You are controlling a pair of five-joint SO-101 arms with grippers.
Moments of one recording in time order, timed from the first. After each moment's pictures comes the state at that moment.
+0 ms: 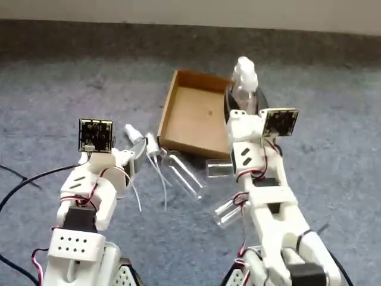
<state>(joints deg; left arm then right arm) -0.5 -73.8 78.8 34.4 6.0 -9.1 -25.5 69.7 -37.6 -3.5</state>
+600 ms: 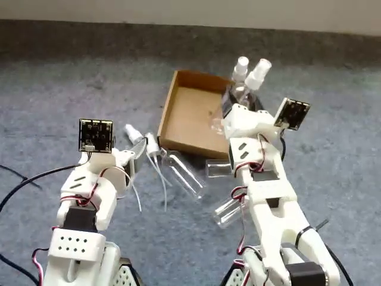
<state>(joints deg) -0.5 -73.8 78.8 34.4 6.0 -11.2 -27.3 65.0 -23.5 -22.9</state>
